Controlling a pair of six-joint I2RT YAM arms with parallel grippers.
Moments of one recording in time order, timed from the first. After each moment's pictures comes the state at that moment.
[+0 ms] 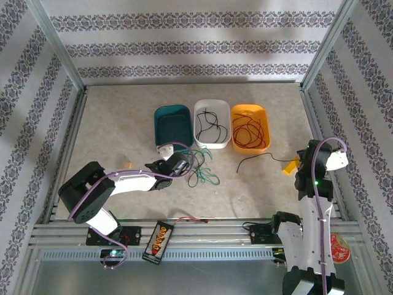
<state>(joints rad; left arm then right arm) -0.80 1.58 0.70 -0.14 -0.54 -0.80 -0.24 0.68 0.70 -0.61 0.31 0.95</state>
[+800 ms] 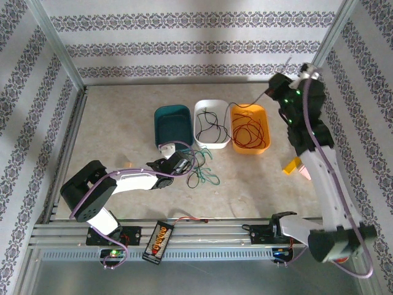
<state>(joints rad) -0.80 1.60 0.73 -0.14 -0.51 -0.80 0.16 1.20 1.33 -0.25 0.01 0.67</state>
